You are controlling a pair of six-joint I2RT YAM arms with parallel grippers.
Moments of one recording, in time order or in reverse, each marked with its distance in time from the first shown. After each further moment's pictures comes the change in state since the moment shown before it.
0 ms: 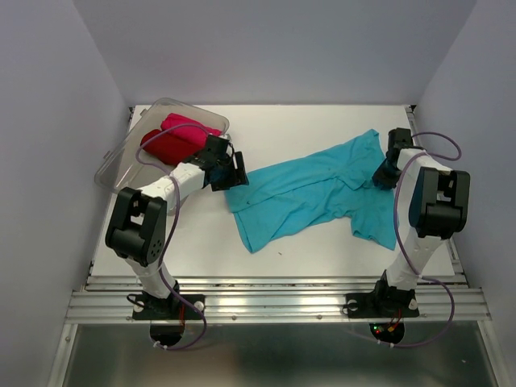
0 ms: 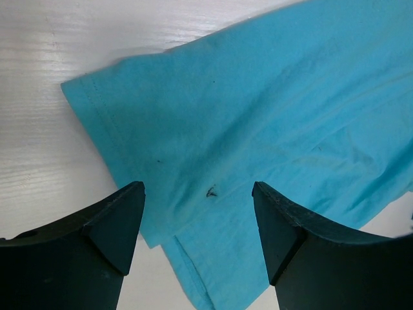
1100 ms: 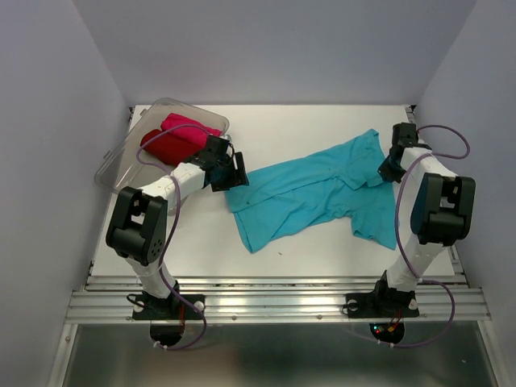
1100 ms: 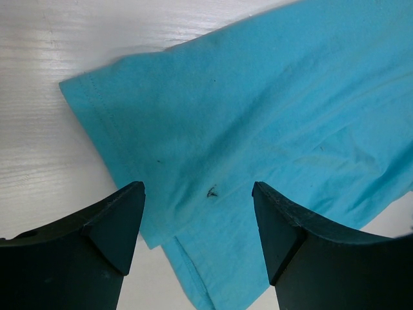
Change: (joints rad) left arm 0.000 0.013 0.000 0.000 0.003 0.000; right arm -0.001 -0.064 0.009 0.005 0.047 -0.008
